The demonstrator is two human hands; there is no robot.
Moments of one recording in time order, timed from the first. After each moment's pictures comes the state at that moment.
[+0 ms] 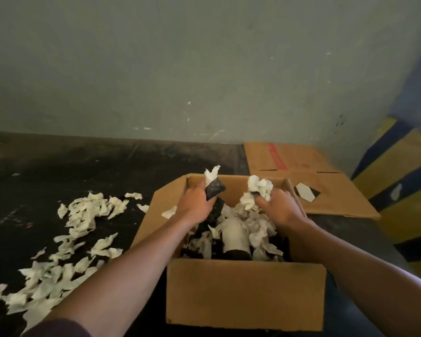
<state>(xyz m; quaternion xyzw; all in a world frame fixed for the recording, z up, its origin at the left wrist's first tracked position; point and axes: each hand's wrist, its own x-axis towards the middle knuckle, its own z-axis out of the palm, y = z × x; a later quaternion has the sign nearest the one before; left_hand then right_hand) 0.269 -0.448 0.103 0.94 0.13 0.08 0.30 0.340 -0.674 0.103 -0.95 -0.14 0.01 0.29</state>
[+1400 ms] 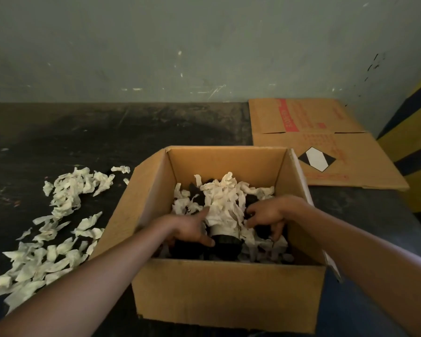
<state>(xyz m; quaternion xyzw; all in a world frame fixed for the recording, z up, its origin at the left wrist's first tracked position) 0.286 -0.473 0.036 0.88 0.10 -0.40 0.25 0.386 -0.679 0.058 -0.84 -0.14 0.51 0.11</state>
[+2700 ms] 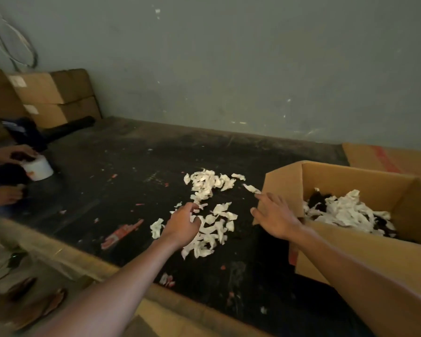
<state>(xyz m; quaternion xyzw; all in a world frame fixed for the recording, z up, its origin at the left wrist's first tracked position) -0.048 -0.215 0.066 0.90 0.28 0.10 0.33 0.119 -0.421 0.084 -0.92 -0.33 0.11 0.18</state>
